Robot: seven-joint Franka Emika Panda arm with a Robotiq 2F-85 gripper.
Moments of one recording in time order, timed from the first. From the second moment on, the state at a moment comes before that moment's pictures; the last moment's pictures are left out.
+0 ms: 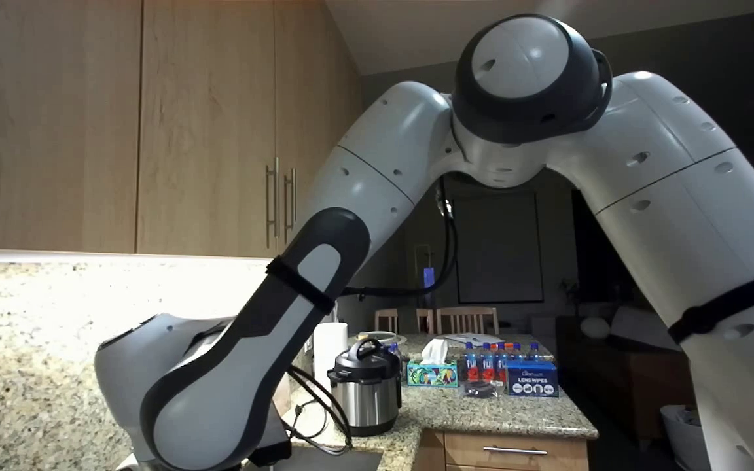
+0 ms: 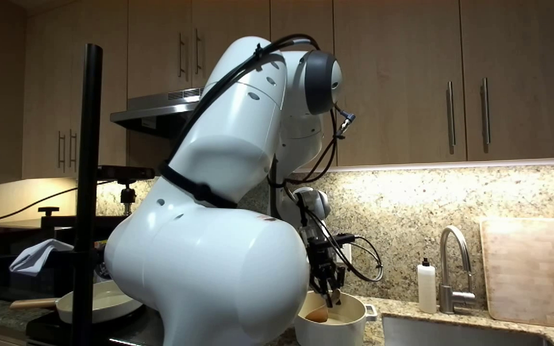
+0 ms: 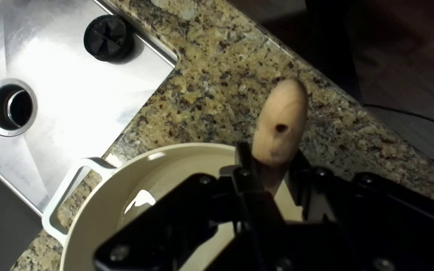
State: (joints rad) arm 0.32 0.39 0.27 -2.06 -0.52 2.17 -0.34
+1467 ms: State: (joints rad) arm 0.34 0.29 0.22 -2.16 -0.56 2.06 -0.21
